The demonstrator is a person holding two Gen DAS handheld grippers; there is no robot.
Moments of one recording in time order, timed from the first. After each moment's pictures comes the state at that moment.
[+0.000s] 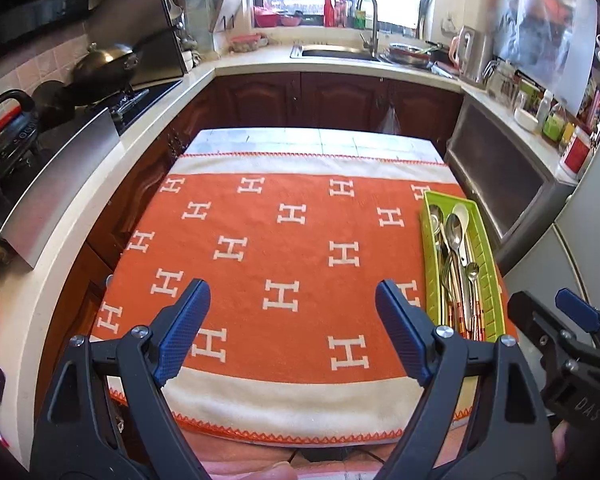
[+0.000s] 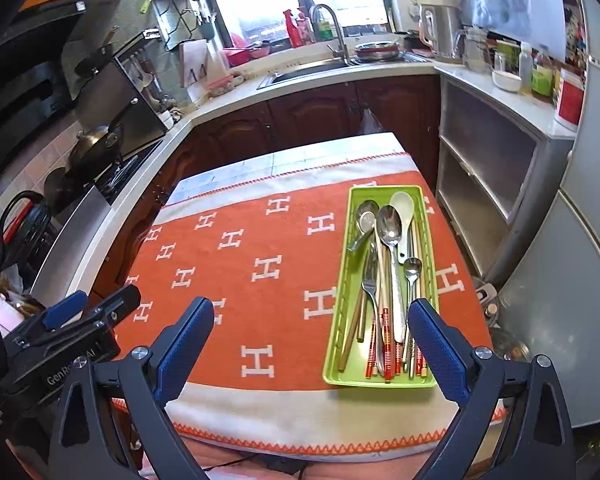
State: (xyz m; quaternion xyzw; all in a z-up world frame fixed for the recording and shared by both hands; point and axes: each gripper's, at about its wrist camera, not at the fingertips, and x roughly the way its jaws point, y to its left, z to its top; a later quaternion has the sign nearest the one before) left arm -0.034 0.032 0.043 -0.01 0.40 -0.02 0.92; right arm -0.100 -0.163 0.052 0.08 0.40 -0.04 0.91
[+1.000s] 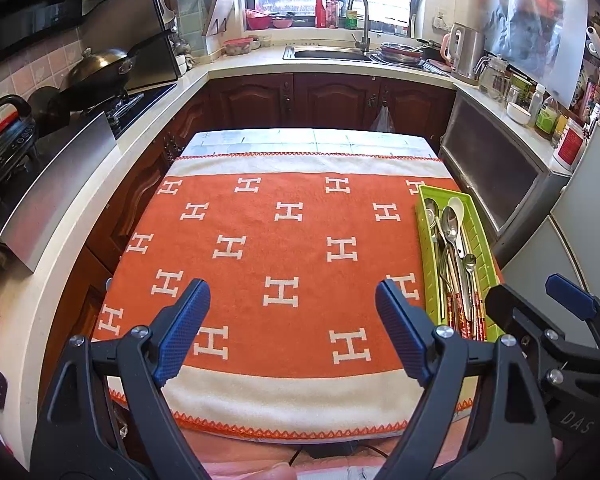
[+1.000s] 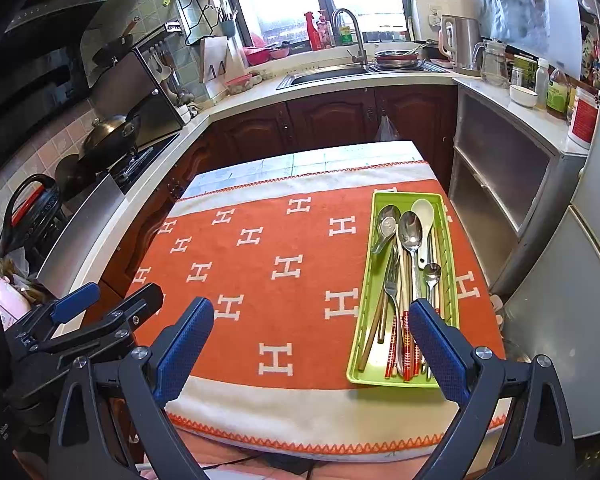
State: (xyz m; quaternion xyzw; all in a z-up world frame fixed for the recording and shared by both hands) left arm -0.039 0.034 0.038 0.00 0.40 -0.03 0.92; right arm -0.097 -0.139 0.049 0.06 0.40 -0.02 0.92
